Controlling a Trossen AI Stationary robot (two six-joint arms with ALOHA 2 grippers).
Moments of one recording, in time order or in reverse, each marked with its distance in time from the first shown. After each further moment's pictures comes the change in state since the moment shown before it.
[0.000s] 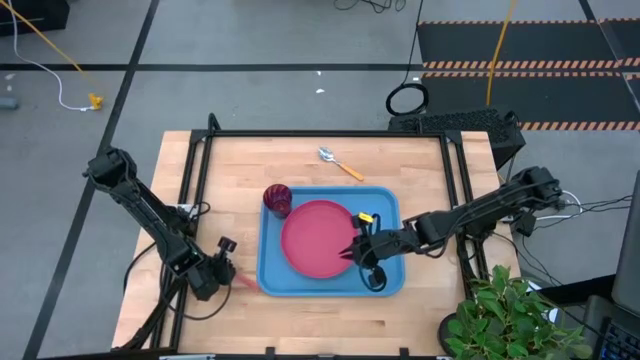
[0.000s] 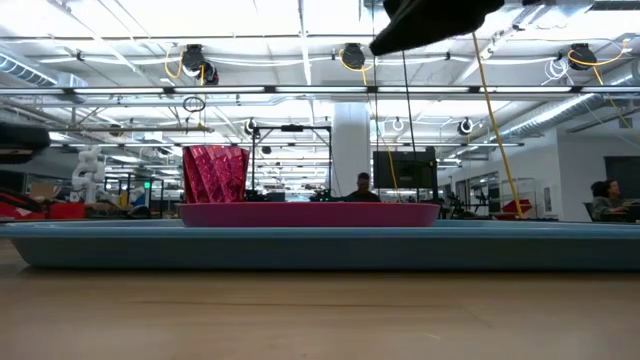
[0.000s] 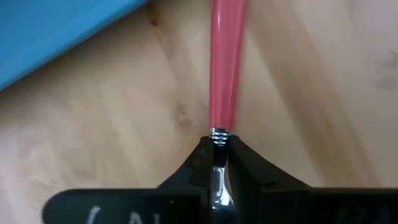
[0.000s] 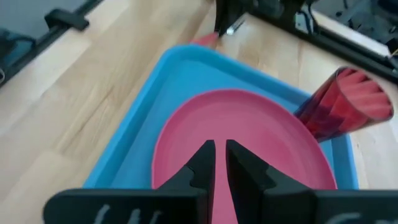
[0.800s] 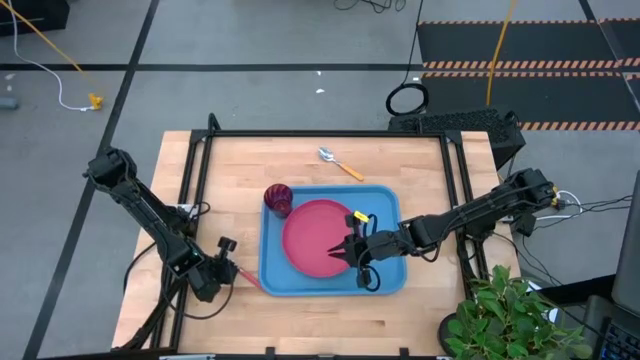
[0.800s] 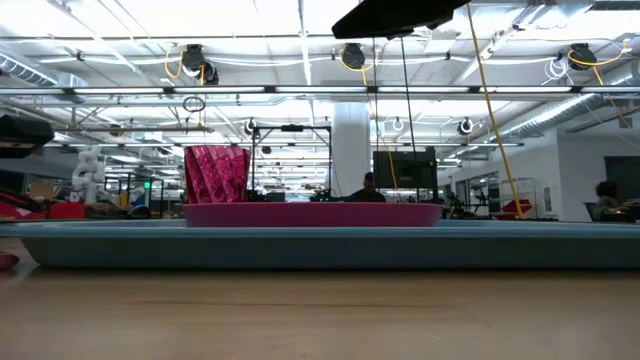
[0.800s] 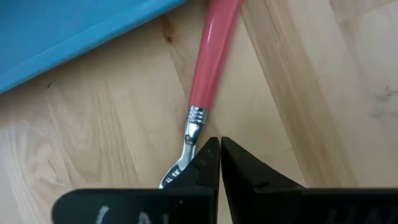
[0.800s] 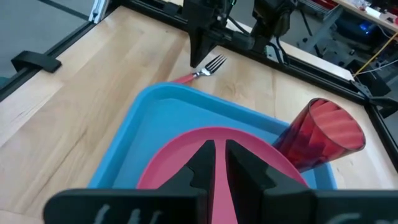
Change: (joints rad) left arm 0.003 0.000 0.032 0.001 -0.009 -0.063; right arm 0.000 0.062 0.000 0.200 0.076 -0.003
